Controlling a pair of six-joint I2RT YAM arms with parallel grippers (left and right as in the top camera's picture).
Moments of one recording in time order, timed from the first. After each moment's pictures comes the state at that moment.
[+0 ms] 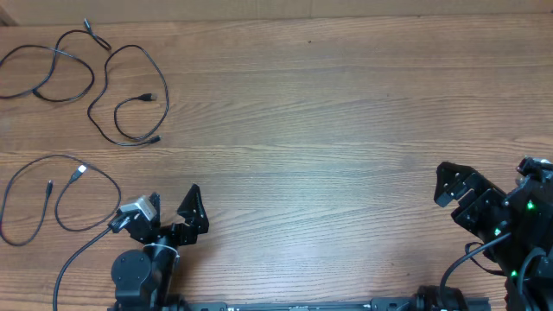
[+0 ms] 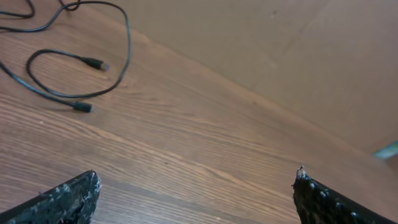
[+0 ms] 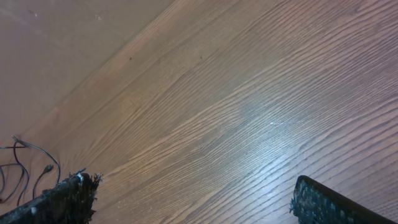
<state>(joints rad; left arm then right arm) 0.01 0.01 0.19 -0.38 0.11 -0.51 -0.09 0.71 1.21 -1.22 -0.07 0.56</state>
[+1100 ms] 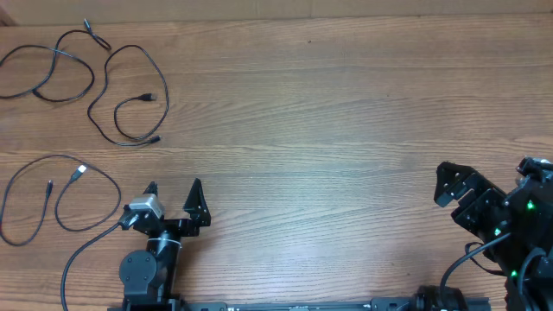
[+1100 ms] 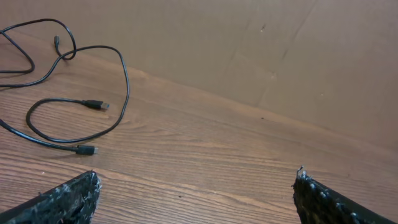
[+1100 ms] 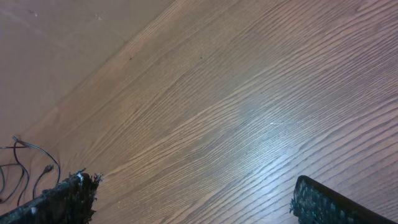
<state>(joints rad) 0.01 0.01 0.01 -0.07 0.09 -0.35 -0.09 0.71 1.21 -1.22 -0.07 0.56</state>
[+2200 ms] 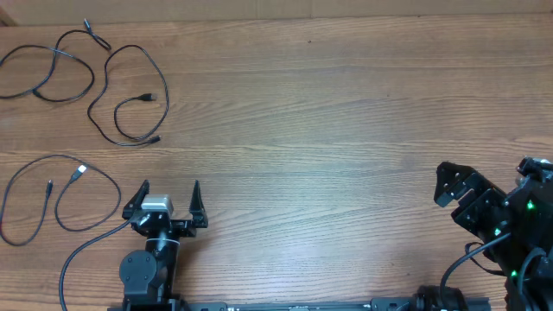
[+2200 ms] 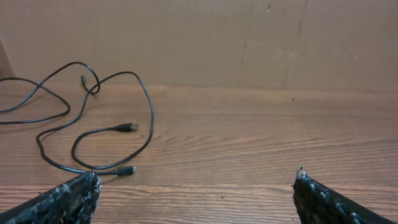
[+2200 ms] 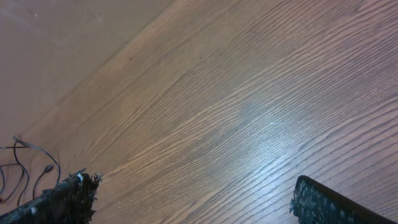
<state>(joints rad) 0.01 0.01 0.01 -0.08 0.05 -0.06 -0.09 0.71 1.21 -1.22 -0.07 0.56</state>
